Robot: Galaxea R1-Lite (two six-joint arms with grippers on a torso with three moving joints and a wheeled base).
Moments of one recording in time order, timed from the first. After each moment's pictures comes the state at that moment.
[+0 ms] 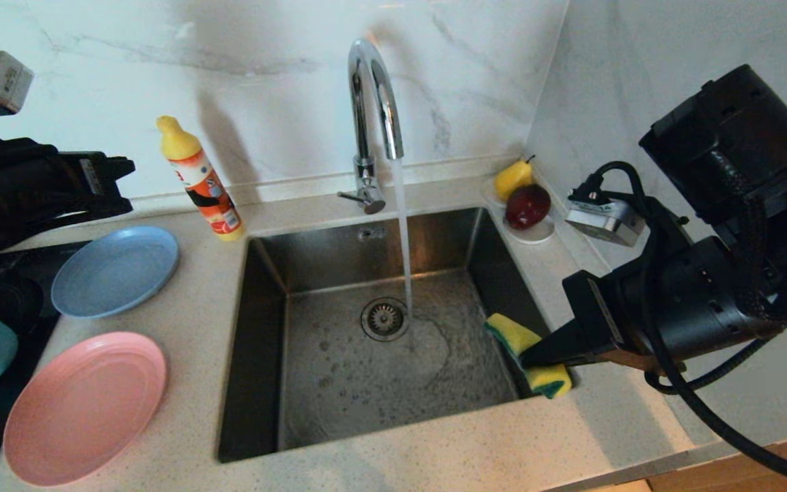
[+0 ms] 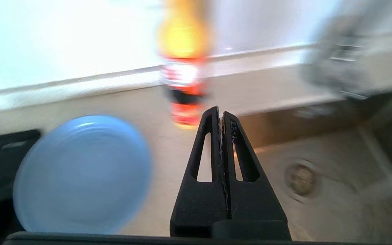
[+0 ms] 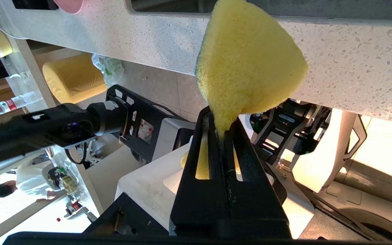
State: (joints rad) left arm 0.07 1.44 -1.04 -0.39 -0.12 0.04; right arm 0.67 1.60 -1.55 0.75 0.28 0.62
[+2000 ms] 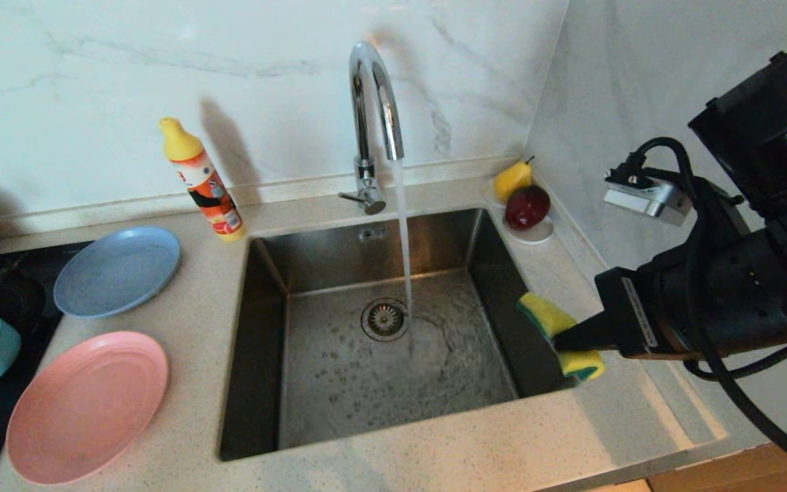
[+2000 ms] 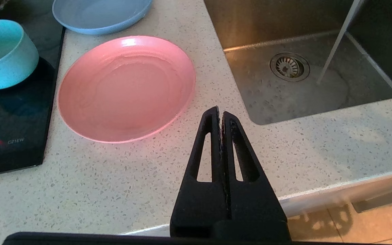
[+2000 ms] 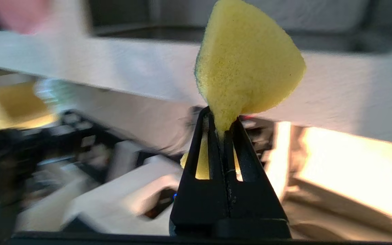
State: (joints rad) left arm 0.00 0.00 0.00 -0.03 -0.03 0.07; right arm 0.70 1.53 -1.53 0.76 0.05 0.55
